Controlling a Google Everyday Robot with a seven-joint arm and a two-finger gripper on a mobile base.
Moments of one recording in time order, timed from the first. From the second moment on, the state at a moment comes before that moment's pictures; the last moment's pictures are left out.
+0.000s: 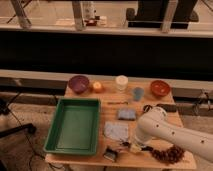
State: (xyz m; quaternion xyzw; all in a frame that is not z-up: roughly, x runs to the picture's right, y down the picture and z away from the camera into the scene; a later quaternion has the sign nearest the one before) arm 0.153 0.294 0.750 -0.37 -0.02 0.17 0.91
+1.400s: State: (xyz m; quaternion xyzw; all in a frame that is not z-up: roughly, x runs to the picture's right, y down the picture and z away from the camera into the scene) arm 0.178 0.294 0.748 -0.37 -0.02 0.20 0.91
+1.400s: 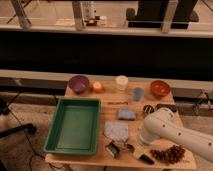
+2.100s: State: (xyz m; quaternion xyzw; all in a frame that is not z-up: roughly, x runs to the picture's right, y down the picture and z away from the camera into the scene) arm 0.190 0.295 0.742 -0.37 -0.02 0.20 0.91
